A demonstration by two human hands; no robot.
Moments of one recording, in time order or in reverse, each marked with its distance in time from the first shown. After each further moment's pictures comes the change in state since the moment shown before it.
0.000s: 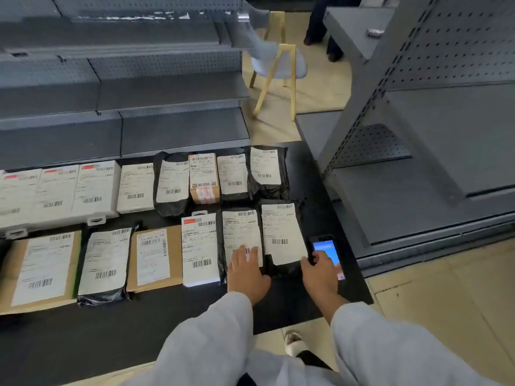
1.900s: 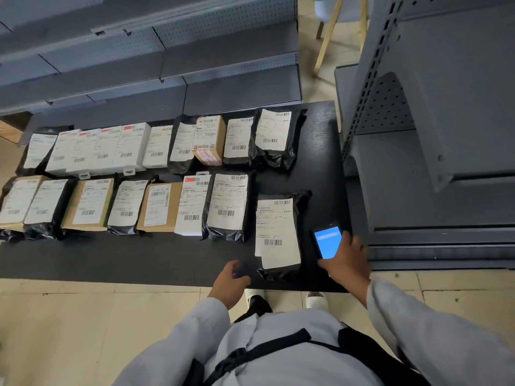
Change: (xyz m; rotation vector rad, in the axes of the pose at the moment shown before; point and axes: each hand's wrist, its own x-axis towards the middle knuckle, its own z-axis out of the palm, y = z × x) left_hand -0.071 0.048 0.079 -0.562 0.000 -0.589; right_hand 0.114 0.109 -0.080 -0.555 -0.270 -0.271
